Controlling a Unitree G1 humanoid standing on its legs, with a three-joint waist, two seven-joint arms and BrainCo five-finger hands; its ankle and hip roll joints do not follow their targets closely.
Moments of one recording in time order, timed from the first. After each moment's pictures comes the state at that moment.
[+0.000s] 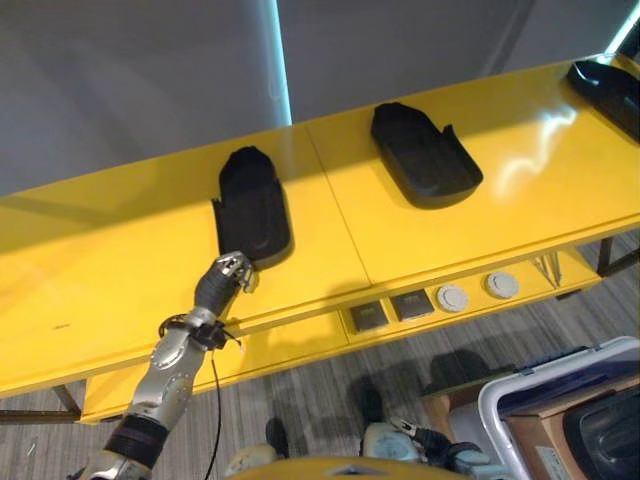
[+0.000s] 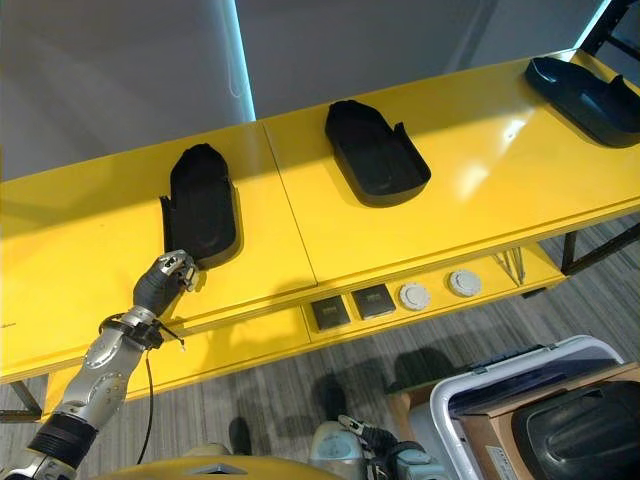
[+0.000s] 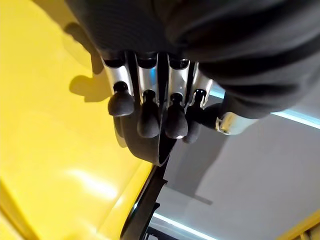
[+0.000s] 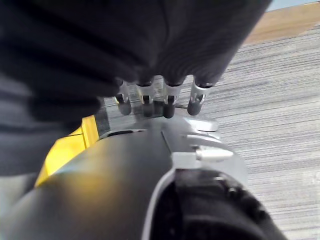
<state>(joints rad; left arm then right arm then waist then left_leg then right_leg) -0.05 0.39 -0.23 0.18 -0.78 -0.25 -0.23 0.02 -0.32 0.24 1.08 0.24 0.05 0.28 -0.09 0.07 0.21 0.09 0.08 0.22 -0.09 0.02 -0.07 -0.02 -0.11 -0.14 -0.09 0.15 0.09</state>
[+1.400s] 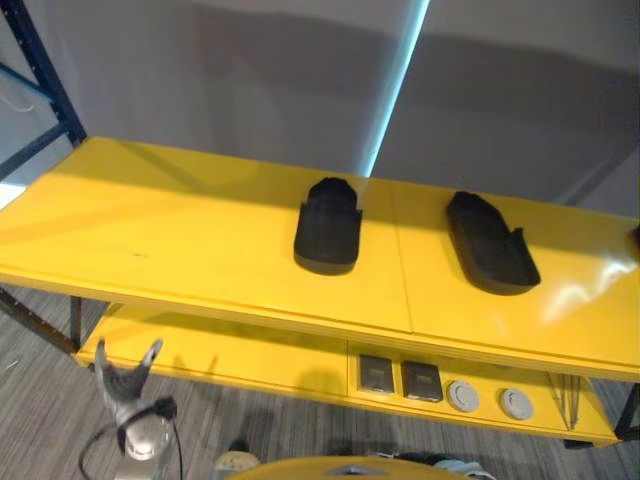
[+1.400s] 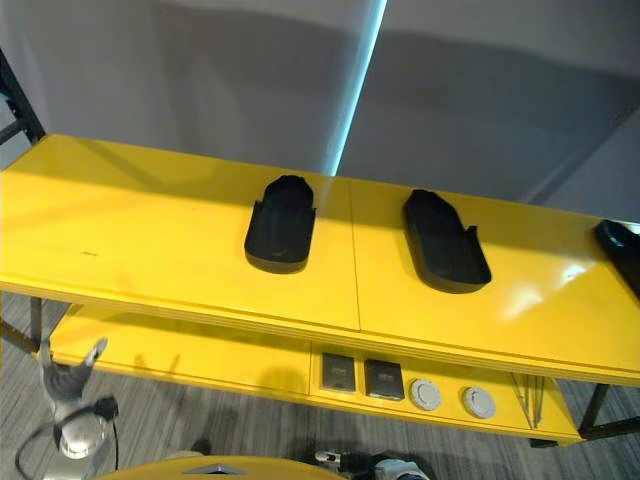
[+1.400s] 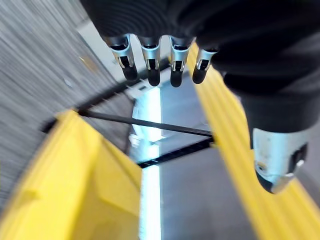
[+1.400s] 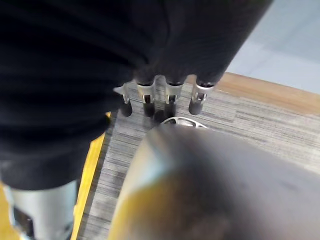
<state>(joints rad) 0.22 0.28 -0.09 0.73 -0.19 -0.44 0.80 -0.08 -0.23 0.31 1.24 0.21 0.16 0.29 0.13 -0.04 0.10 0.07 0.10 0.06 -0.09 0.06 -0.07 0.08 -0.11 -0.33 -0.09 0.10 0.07</state>
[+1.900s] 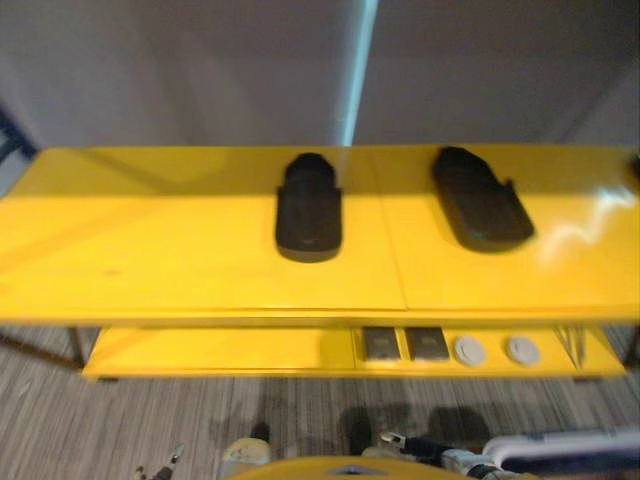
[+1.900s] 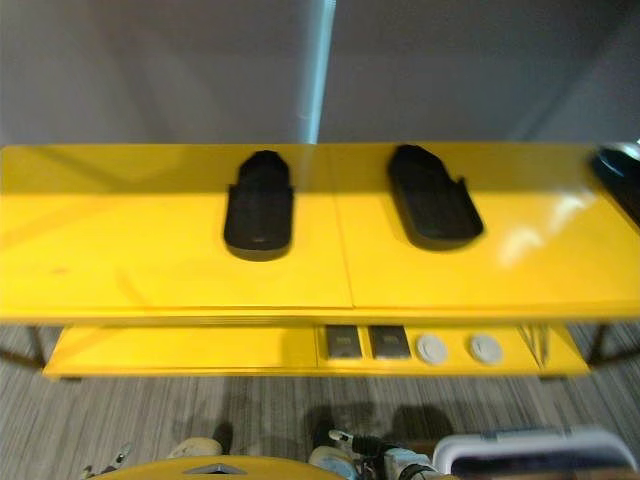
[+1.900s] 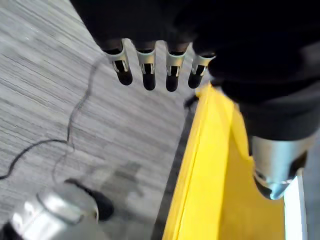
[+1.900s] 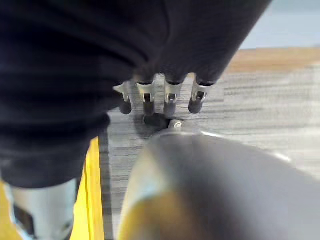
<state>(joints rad) 0.18 0.14 -0.01 1.17 -0.43 -0.30 0.24 -0.09 -0.27 0.25 1.28 0.29 0.10 0.22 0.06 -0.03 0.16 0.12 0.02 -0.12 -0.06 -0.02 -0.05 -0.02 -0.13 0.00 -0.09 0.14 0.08</state>
